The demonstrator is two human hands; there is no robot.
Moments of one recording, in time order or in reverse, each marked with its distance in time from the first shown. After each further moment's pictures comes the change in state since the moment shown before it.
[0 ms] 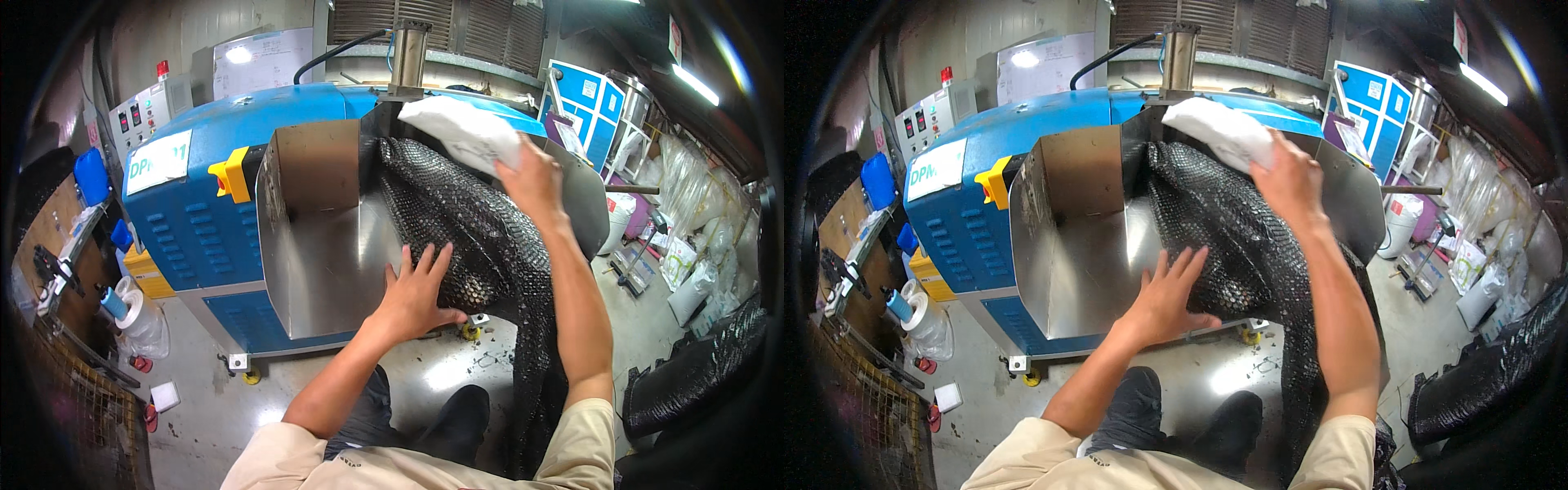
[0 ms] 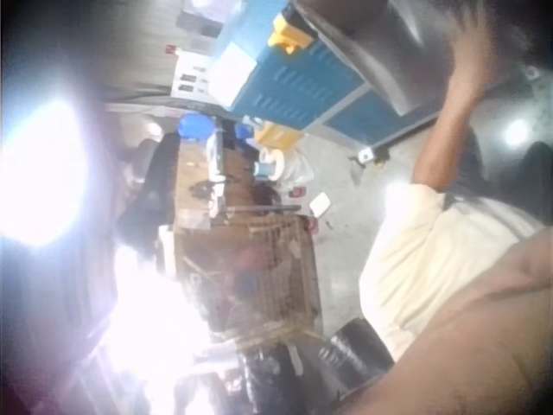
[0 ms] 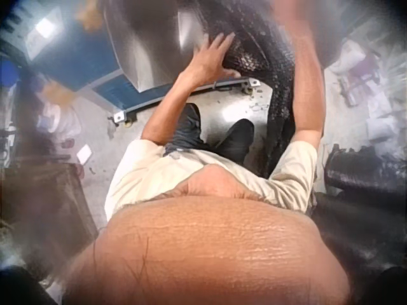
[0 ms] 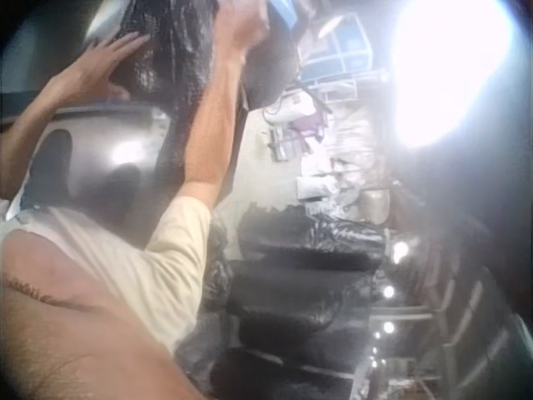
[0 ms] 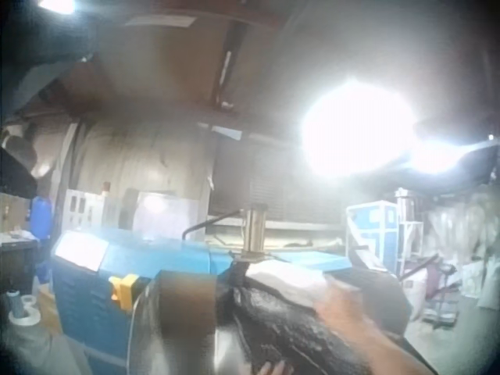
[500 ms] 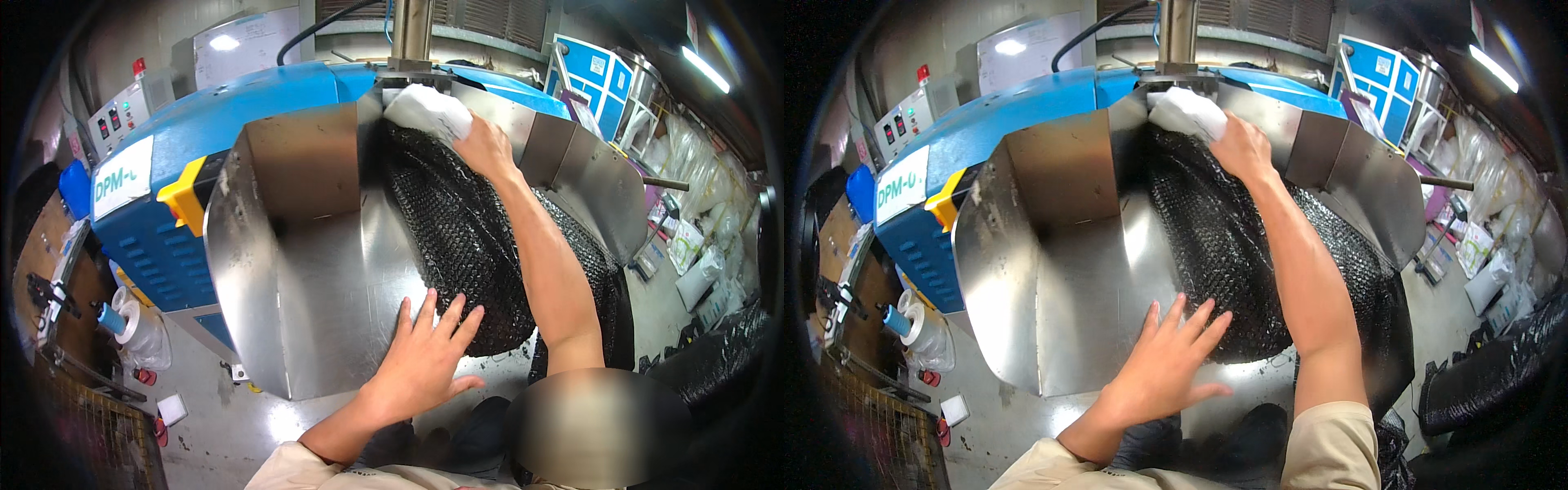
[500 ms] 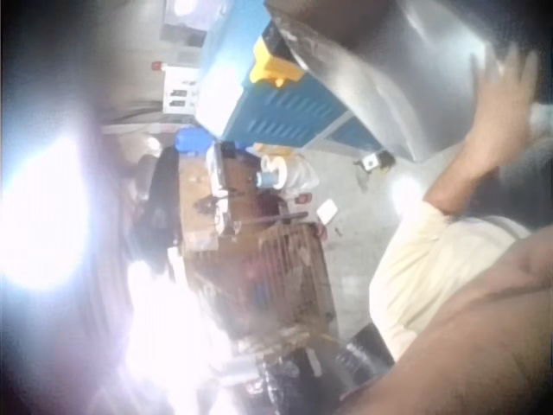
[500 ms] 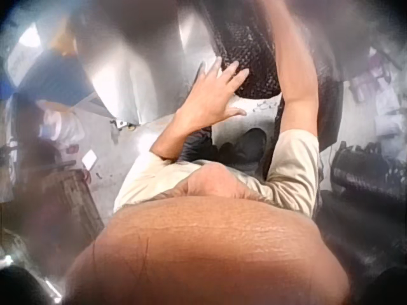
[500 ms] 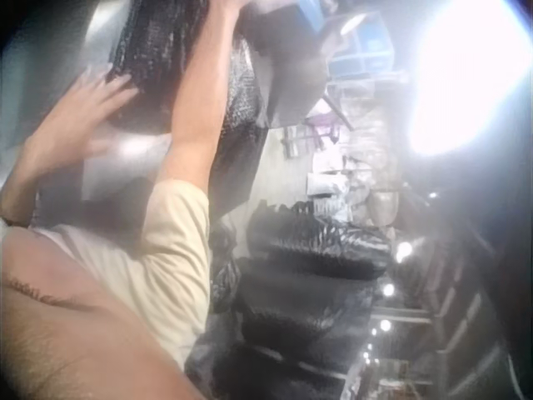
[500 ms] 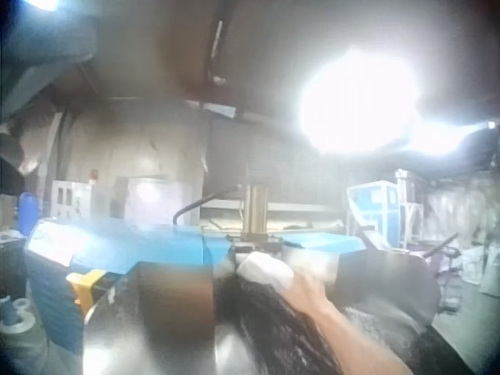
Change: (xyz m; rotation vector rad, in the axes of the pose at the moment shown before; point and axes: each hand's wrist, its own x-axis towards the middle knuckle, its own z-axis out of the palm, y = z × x) left_hand -0.023 -0.021 -0.002 0.125 -0.063 0.238; right_hand 0.068 0.013 0.194 0.070 -0.215 0.122
